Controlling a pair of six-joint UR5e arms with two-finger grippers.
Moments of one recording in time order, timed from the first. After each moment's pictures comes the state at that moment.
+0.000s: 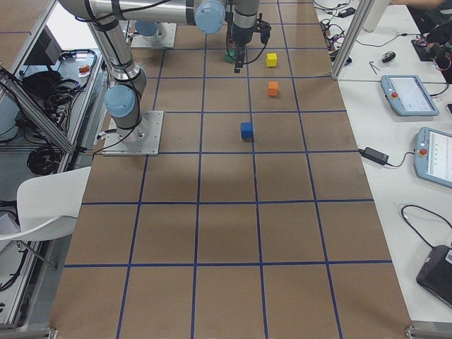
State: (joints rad) left arm -1.51 -1.77 -2.10 -0.84 1.58 0.04; right arm 1.48 -1.59 1.61 -1.50 -1.56 -0.07
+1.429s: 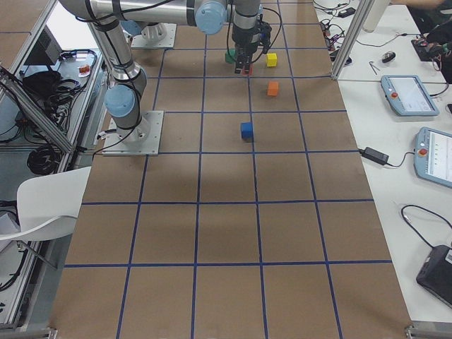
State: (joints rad) left arm -1.97 -2.14 -1.61 -0.97 1.56 -0.22; right arm 1.48 -1.58 1.61 -1.50 -1.56 -0.07
